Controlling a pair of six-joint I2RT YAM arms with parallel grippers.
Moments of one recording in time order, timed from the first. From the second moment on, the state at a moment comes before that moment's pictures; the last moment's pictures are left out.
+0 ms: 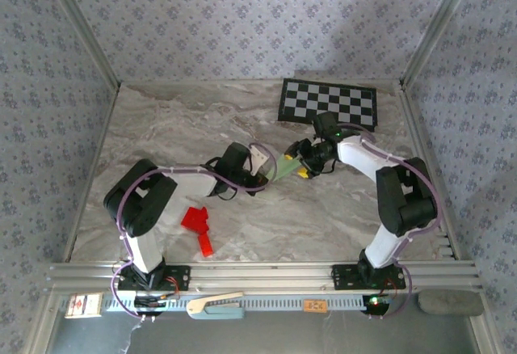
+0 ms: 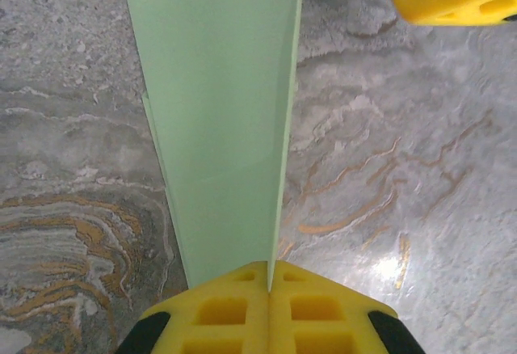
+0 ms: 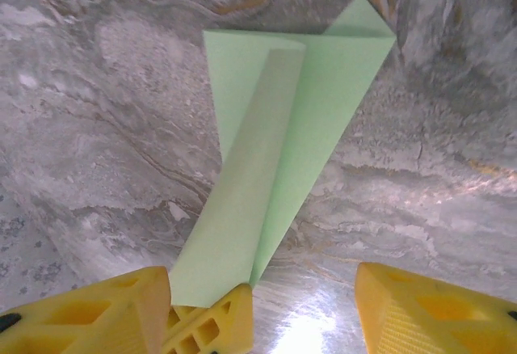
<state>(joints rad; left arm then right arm) -0.72 1.78 0.88 0.11 0.36 -0.15 0.34 1.69 1.09 -0.51 -0.45 1.02</state>
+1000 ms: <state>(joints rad) -0.67 1.92 0.99 0.06 0.56 -0.70 0.31 1.60 0.82 -0.05 -0.49 0.82</state>
